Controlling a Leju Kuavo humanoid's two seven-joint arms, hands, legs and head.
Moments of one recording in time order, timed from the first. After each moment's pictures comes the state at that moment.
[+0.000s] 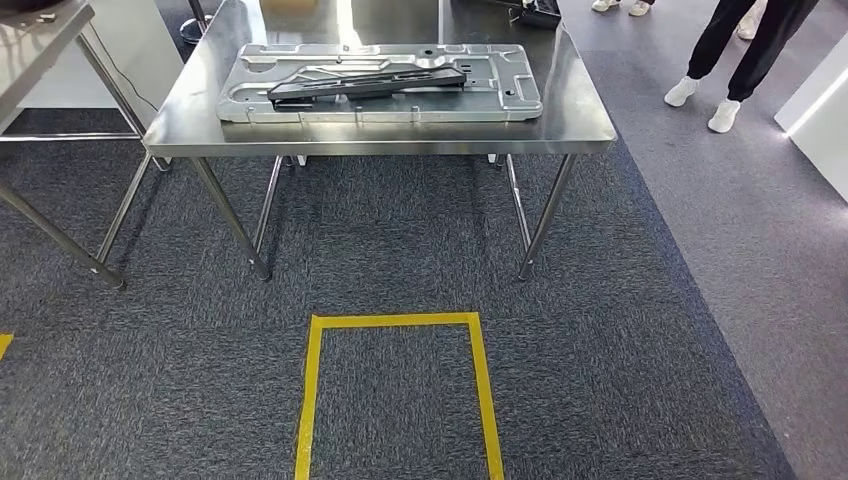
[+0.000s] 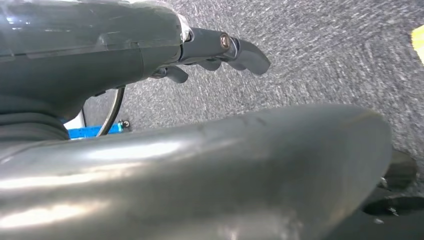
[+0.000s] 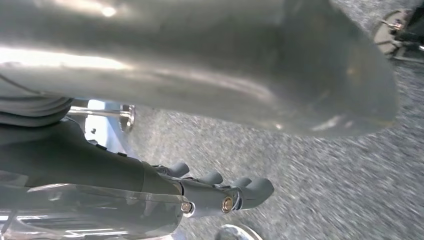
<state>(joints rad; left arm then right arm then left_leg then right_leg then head) -0.08 -0.18 0.49 -0.18 -0.90 0.10 0.09 -0.07 0.12 -0.44 -0.18 0.89 -0.12 0.38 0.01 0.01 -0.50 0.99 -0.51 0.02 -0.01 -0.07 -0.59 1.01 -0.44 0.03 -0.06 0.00</state>
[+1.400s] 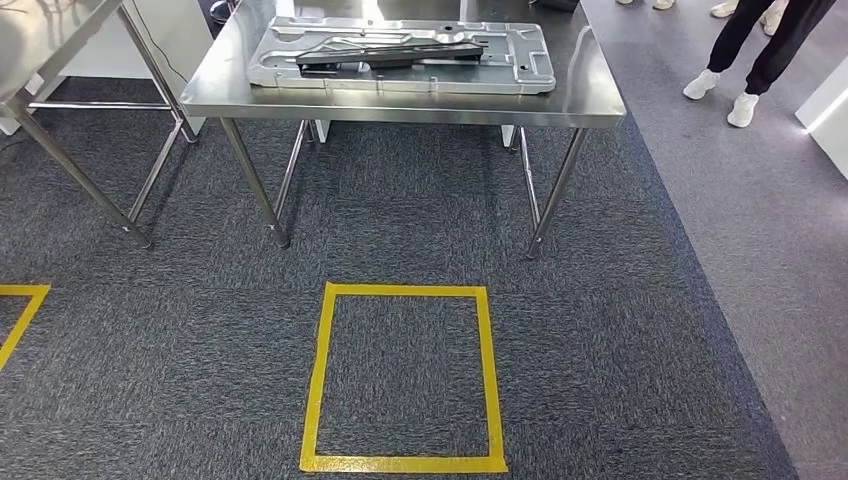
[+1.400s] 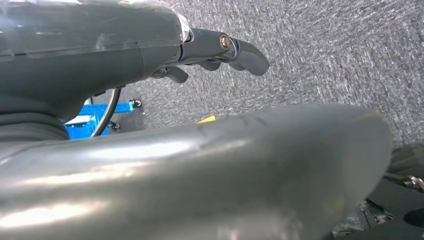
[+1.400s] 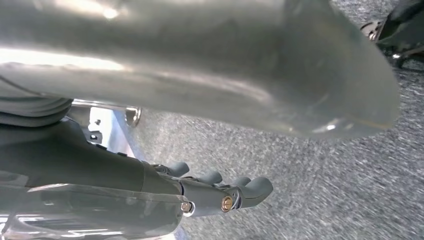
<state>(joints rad) -0.07 -0.18 0.49 -0.18 -0.90 0.10 0.08 -0.07 0.12 -0.44 -0.18 0.91 -0.12 0.36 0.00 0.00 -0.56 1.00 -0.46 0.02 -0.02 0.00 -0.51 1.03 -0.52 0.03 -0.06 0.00</state>
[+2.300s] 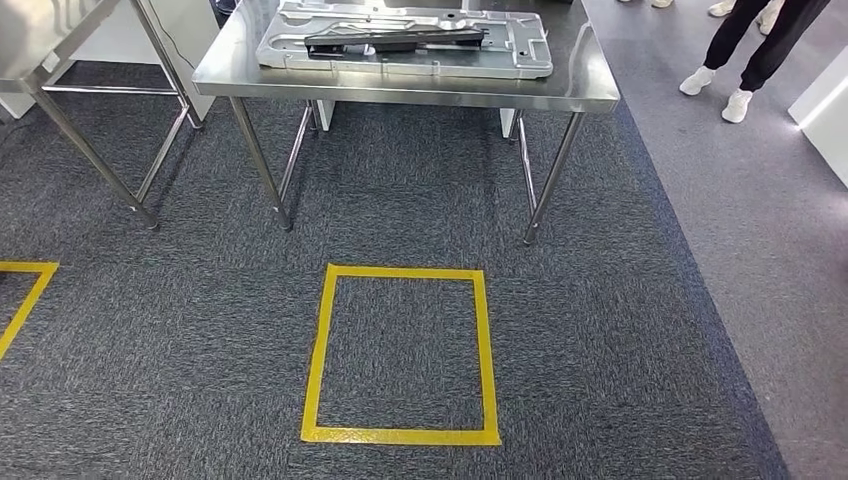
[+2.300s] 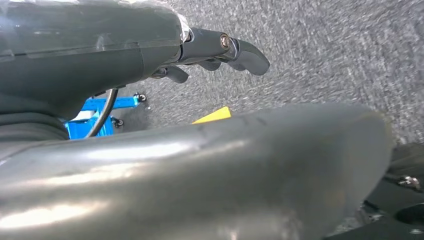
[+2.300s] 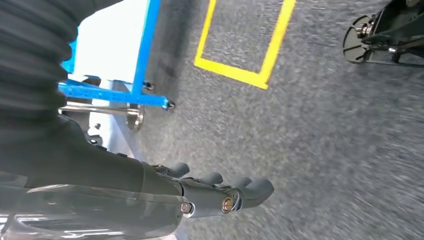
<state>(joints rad) -0.08 -0.17 0.49 -0.18 -0.92 0.09 0.08 -0.06 0.13 -0.46 -0.18 0.90 -0.12 0.35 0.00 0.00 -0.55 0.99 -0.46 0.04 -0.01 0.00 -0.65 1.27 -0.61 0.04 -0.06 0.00</state>
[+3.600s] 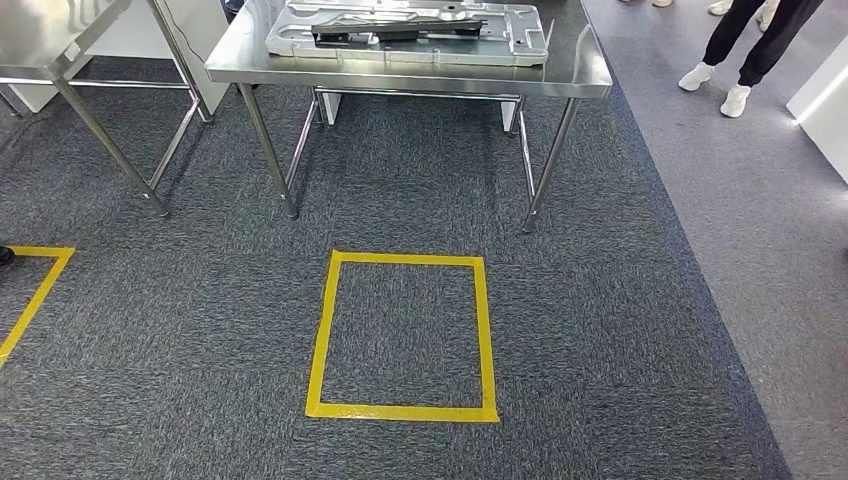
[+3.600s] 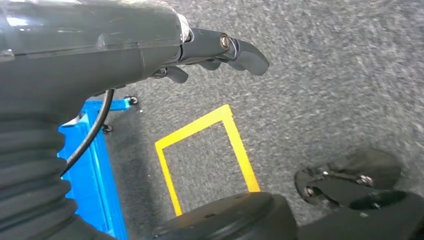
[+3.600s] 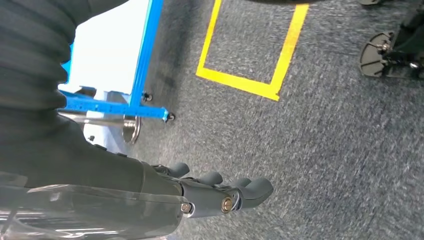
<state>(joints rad) -0.08 -0.18 0.49 -0.18 -0.96 0.08 0.04 -0.07 0.14 -0.52 -0.18 0.91 -0.10 0.34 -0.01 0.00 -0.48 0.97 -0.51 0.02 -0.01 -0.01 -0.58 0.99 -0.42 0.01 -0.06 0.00</state>
